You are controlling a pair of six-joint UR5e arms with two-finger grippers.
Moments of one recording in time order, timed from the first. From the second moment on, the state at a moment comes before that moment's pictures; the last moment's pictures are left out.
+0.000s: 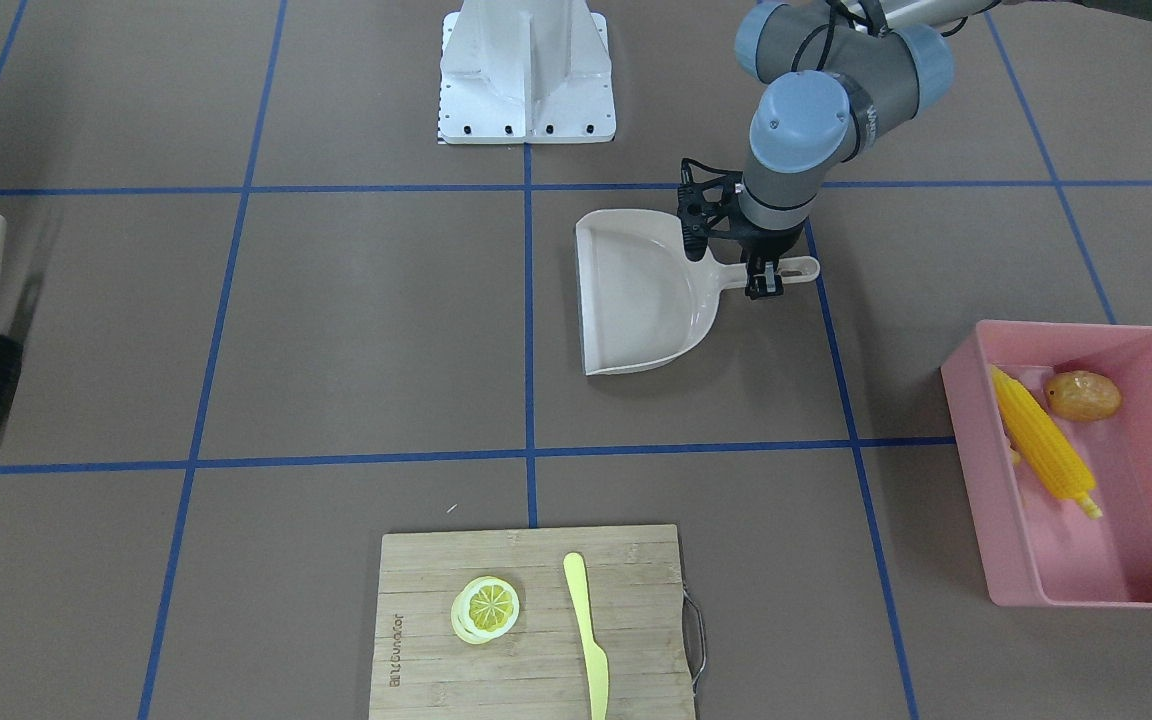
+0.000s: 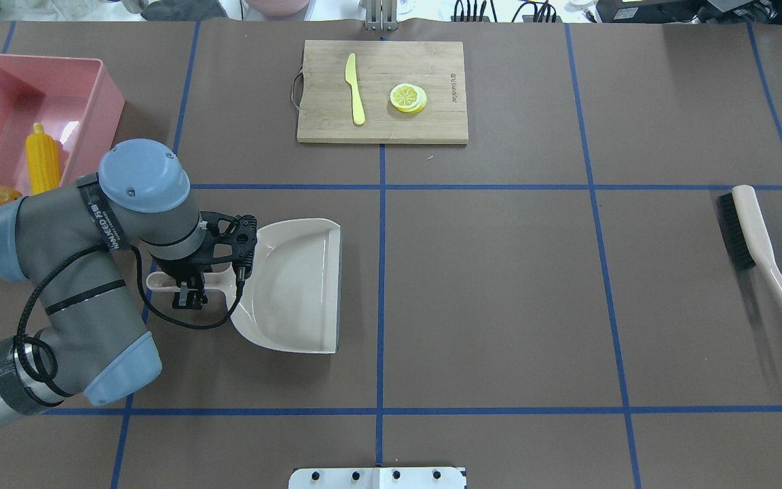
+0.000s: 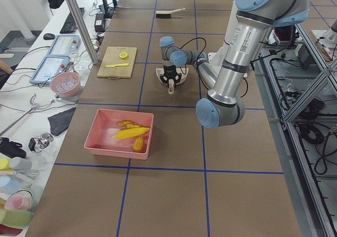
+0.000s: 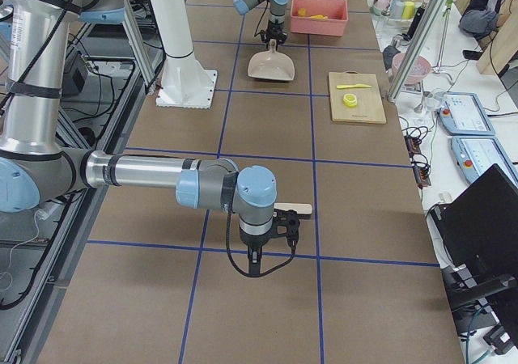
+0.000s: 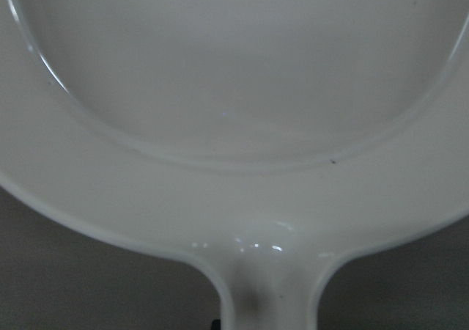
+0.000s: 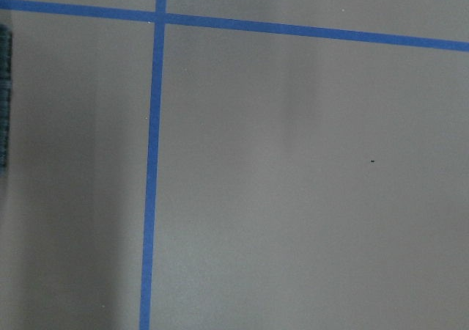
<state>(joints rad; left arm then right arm) -0.61 -1.99 -1.83 -1.41 -2.00 0.51 1.63 -1.79 1.79 -1.63 2.22 -0.13</state>
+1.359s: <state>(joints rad) -0.96 -1.99 -1.98 -1.12 -2.16 0.50 1.63 -1.79 1.79 -1.63 2.22 -0.13</state>
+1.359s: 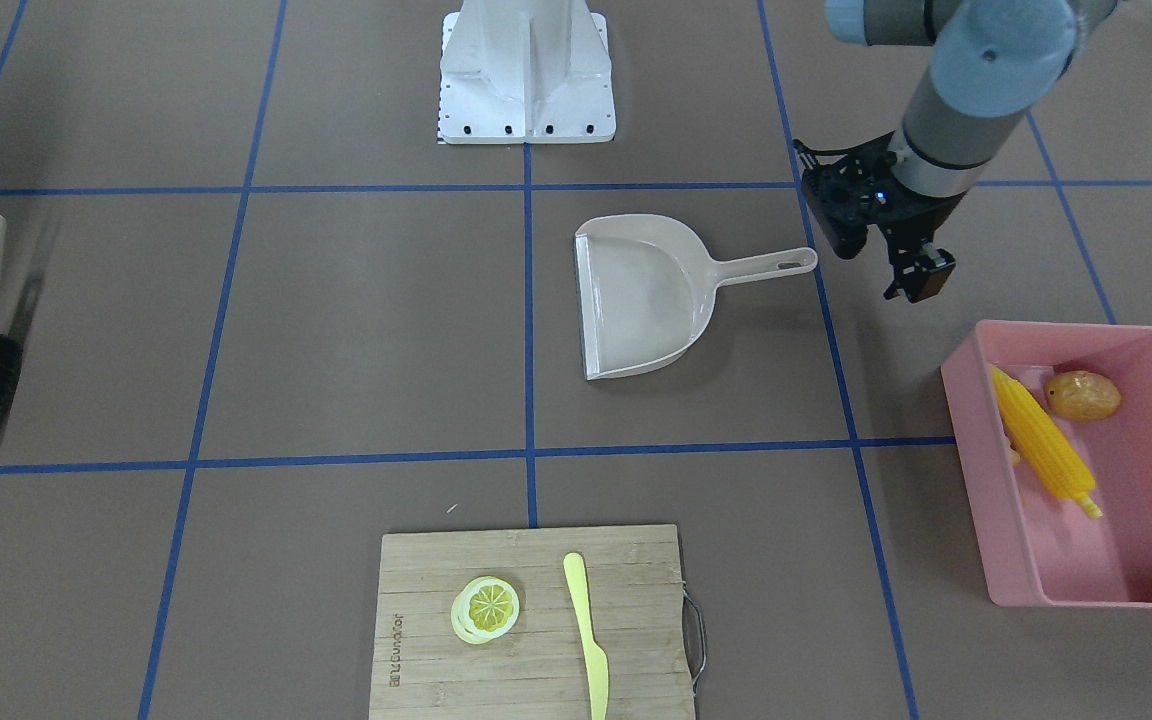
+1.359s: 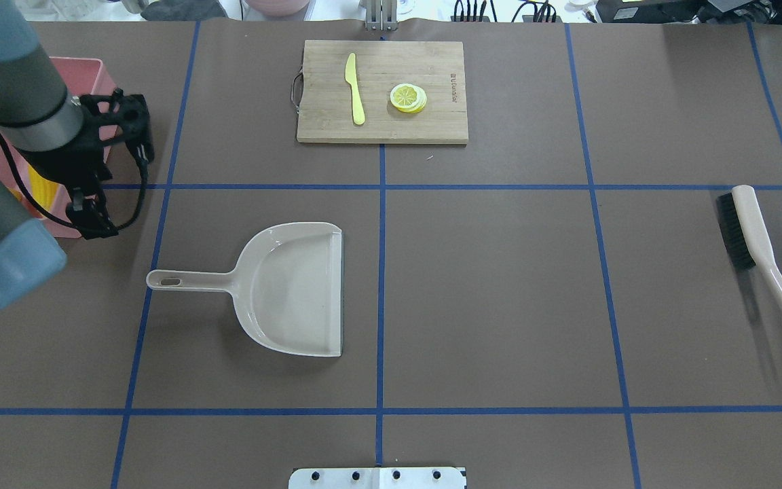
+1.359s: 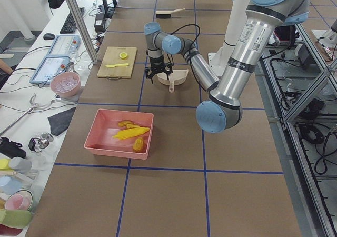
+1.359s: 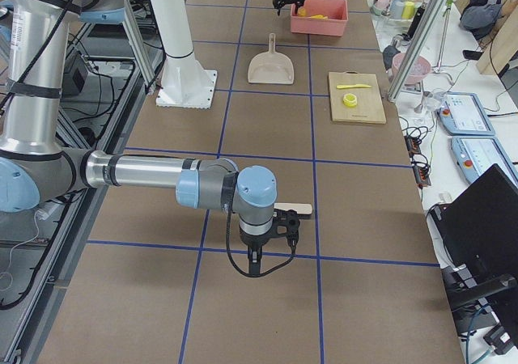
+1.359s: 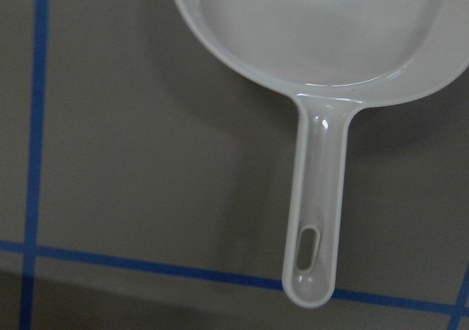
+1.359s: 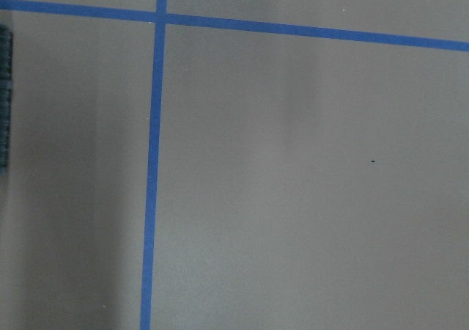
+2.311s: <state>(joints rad) -1.42 -1.93 -1.81 -1.11 -2.28 0.24 1.63 -1.79 1.80 -1.63 2.22 -0.13</state>
